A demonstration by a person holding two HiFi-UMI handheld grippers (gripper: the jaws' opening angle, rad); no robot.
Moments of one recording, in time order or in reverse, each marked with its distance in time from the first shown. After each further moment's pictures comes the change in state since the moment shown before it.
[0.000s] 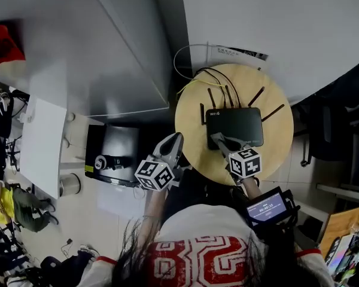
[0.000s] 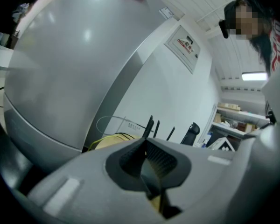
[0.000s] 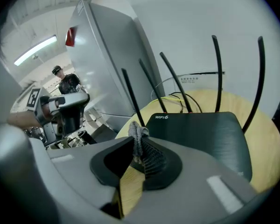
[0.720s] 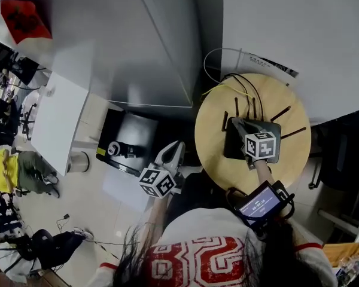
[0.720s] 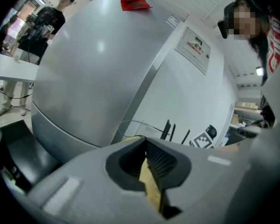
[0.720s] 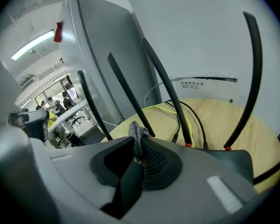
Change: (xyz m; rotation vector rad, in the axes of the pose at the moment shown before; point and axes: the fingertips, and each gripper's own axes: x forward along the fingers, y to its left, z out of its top) left arm -0.051 0.035 0.003 -0.008 -0.054 0.215; right arm 0.067 -0.061 0.059 -0.056 0.027 -0.016
